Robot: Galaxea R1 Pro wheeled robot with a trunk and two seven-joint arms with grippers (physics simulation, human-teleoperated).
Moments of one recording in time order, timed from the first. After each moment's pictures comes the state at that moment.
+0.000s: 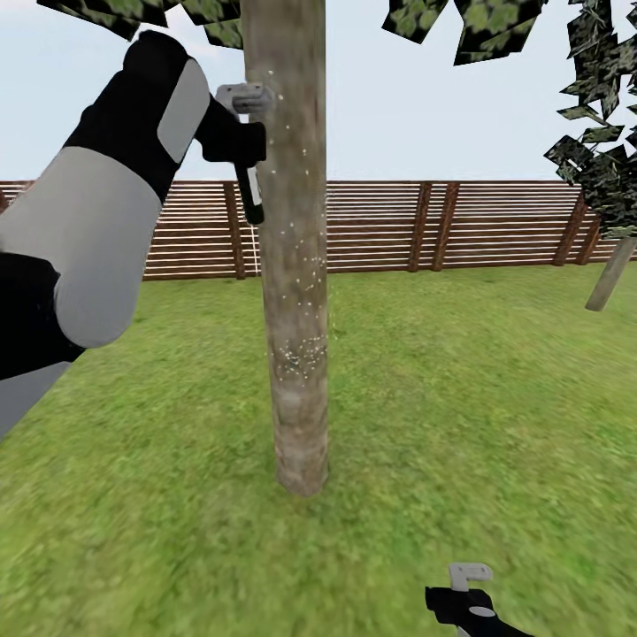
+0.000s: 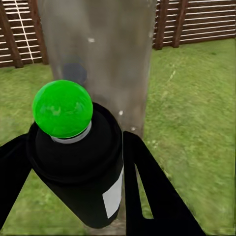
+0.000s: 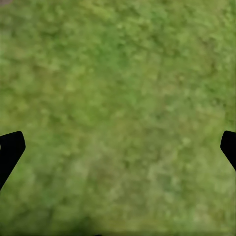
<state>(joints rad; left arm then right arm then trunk) -1.94 -0.13 -0.09 -0.50 0.18 0.99 0.03 -0.56 -0.04 0.36 -0.01 -0.36 -0.13 -0.11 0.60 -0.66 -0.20</state>
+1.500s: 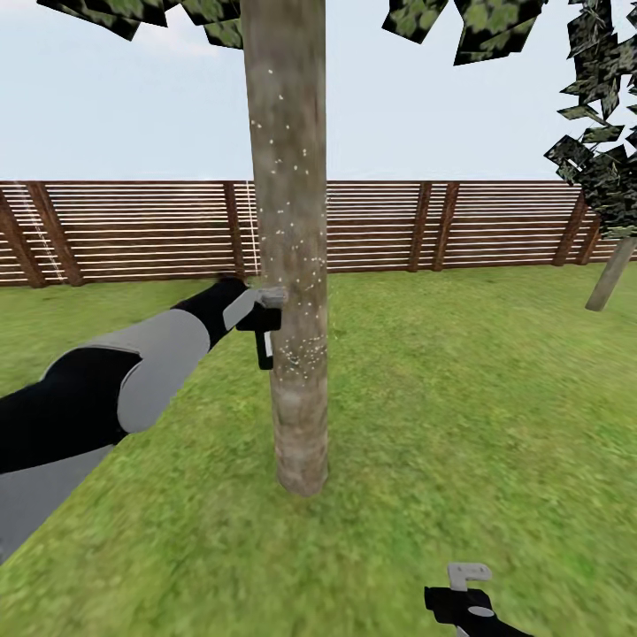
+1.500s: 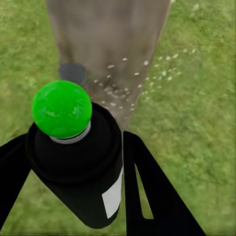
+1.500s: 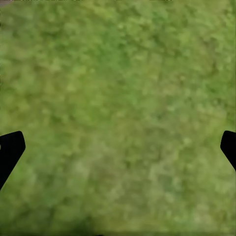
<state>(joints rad) -1.61 -0.15 -0.08 -0.03 0.17 0.65 0.03 -0.56 -0.04 0.36 -0.01 -0.36 -0.13 -0.11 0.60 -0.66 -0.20</state>
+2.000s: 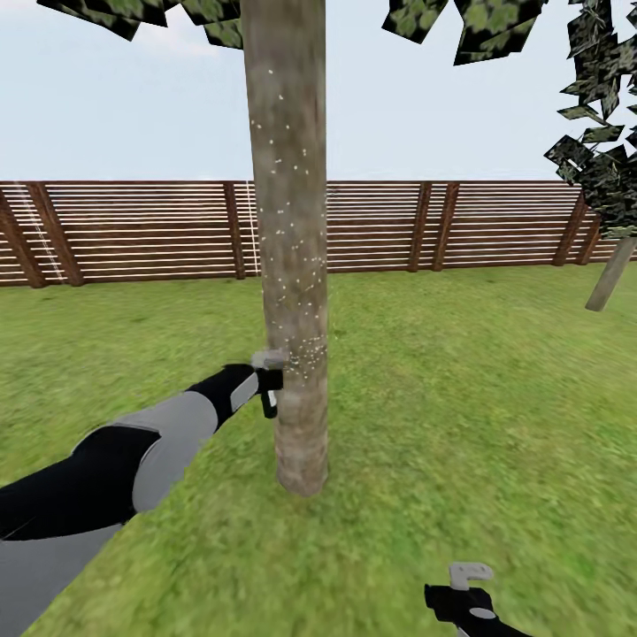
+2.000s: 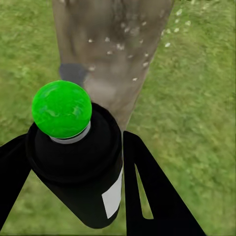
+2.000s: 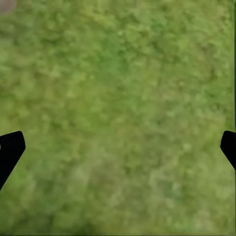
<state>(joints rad) -1.30 -0.15 -0.08 -0.03 0.17 0.28 0.03 -0.56 -0.04 0.35 -0.01 -0.36 -0.16 -0.11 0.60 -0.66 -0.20</state>
